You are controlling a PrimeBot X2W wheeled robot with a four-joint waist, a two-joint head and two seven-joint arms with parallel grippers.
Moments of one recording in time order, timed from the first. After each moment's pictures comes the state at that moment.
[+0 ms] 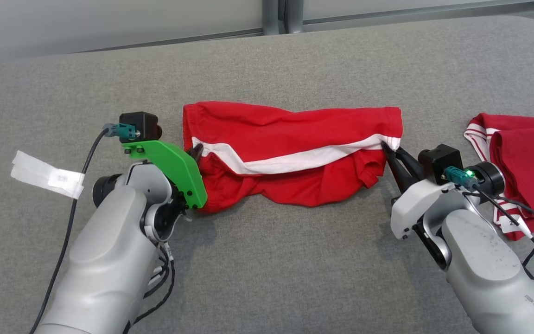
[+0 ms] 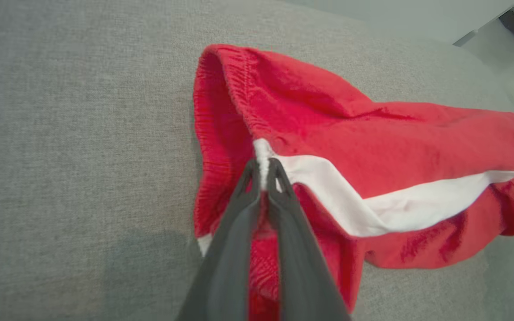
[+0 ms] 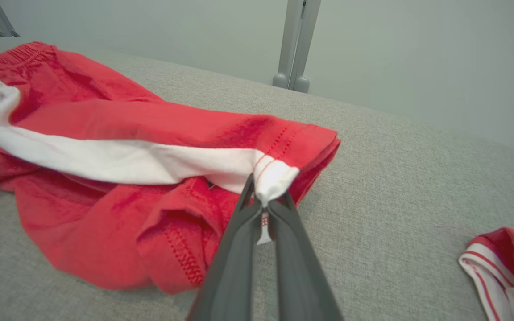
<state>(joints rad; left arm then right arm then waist) -0.72 0.13 -0.52 0.74 -0.80 -0.03 0.28 -0.55 -0.20 0.34 0.67 0.17 0.13 -0.22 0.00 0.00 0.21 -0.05</state>
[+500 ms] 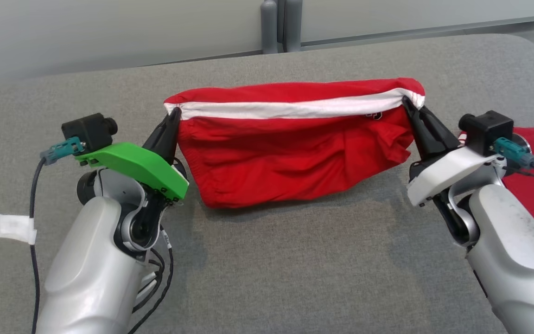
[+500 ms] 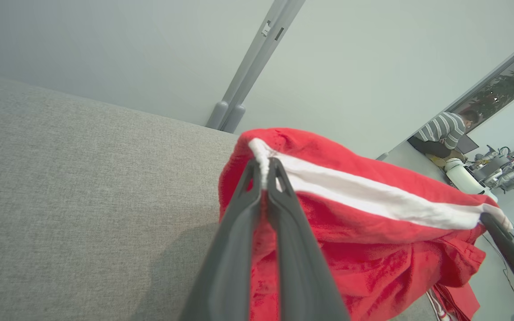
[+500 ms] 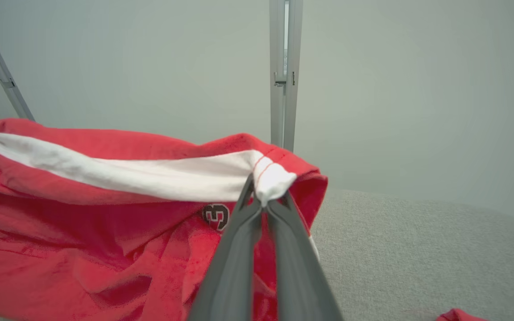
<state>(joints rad) -0.60 0.16 -0.38 0.47 -0.89 -0.04 0.07 -0.55 -0.25 0.29 0.46 0.36 0.13 -0.20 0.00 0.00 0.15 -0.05</state>
